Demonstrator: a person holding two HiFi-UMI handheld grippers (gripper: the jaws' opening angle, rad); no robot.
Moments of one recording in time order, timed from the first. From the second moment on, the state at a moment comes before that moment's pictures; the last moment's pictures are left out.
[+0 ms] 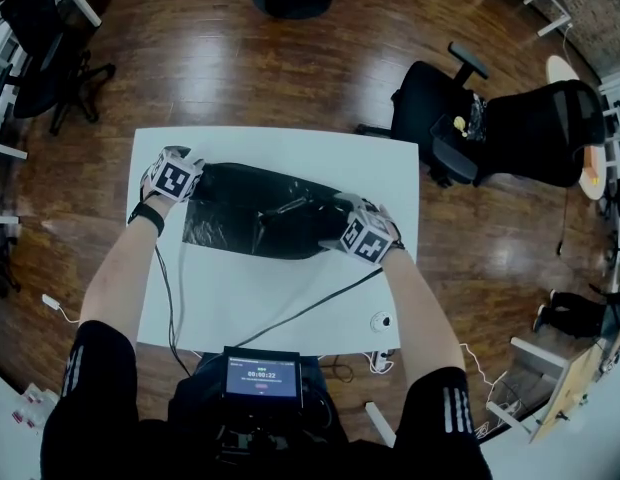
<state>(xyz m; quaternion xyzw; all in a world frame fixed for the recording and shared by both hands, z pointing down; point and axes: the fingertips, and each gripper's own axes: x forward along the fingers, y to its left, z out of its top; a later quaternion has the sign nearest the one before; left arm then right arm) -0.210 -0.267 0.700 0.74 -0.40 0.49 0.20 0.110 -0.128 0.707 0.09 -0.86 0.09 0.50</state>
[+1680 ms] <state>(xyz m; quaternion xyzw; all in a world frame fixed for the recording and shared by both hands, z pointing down) -0.130 0.003 0.495 0.91 -0.31 0.27 0.07 0.128 0.005 0.444 0.43 -0.88 0.17 0.09</state>
